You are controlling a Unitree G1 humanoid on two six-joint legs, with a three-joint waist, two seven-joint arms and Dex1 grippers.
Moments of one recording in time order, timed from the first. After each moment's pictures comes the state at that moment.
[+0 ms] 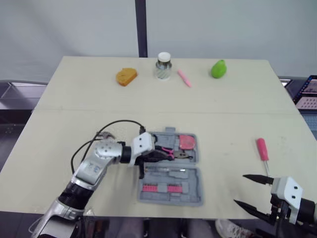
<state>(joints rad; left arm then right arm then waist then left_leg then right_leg) -0.38 0.50 -0.30 -0.09 -0.17 0.28 -0.99 0.58 -0.78 -0.45 -0.39 0.38 0.03 1.08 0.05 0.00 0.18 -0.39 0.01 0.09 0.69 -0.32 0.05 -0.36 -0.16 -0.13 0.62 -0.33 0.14</state>
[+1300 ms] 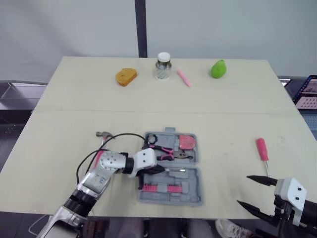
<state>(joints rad) -0.34 0.47 -0.37 0.03 -0.04 0.16 -0.98 0.62 -0.77 -0.48 -0.39 0.38 0.03 1.08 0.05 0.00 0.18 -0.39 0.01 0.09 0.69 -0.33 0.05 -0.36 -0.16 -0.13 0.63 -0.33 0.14</state>
